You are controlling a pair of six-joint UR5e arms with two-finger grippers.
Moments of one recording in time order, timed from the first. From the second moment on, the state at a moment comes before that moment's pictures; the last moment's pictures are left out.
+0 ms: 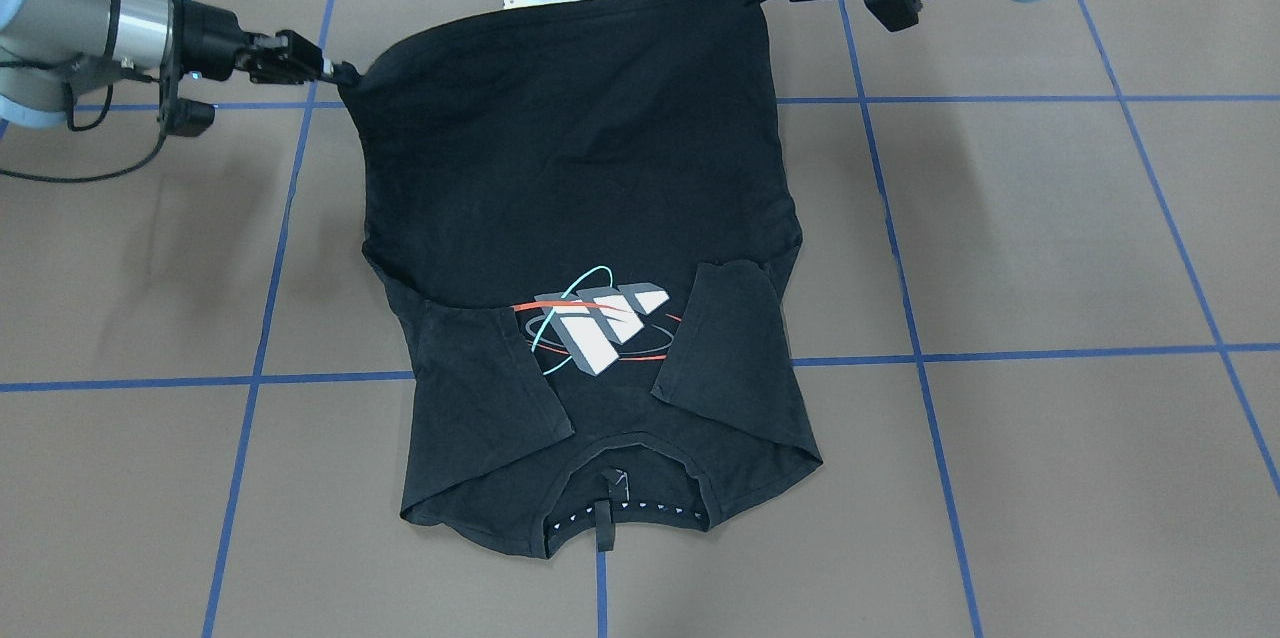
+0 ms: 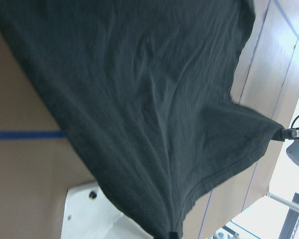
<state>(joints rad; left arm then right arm) -0.48 -1.56 -2.03 -2.79 -2.11 -1.83 0.70 -1.53 1.61 0.05 2.42 1.96</state>
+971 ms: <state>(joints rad) -0.72 -1.69 -1.82 -2.79 -2.16 -1.83 0.92 -1.27 1.30 0.05 2.39 1.95</state>
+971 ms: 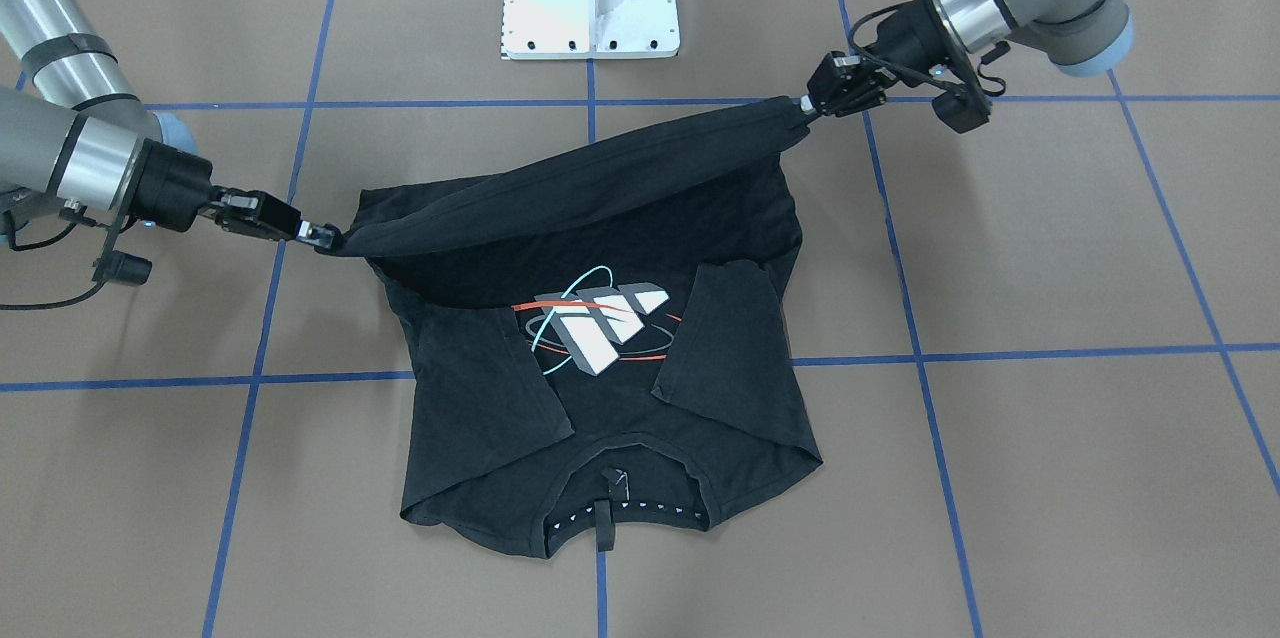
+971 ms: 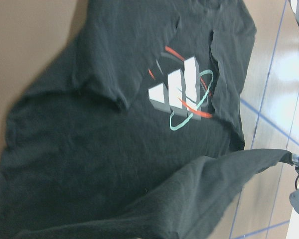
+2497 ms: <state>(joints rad) -0.87 -1.98 -1.36 -2.79 -2.16 -1.78 0.92 -1.06 1.10 -0.05 2.07 1.93</state>
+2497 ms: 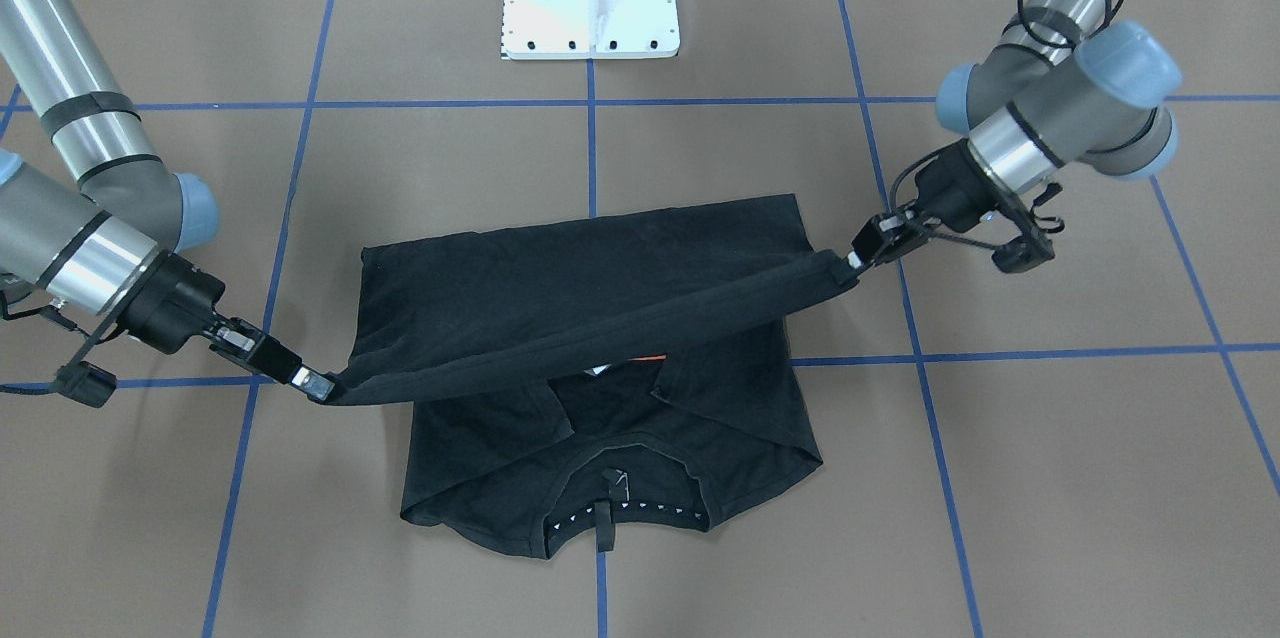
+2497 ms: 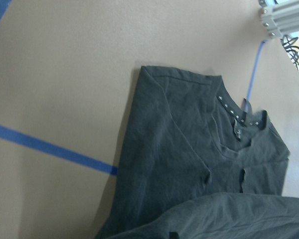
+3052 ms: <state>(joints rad) -0.89 -2.00 -1.28 -2.79 -2.15 -1.78 0.87 -1.02 1.09 -0.11 1.96 1.92</state>
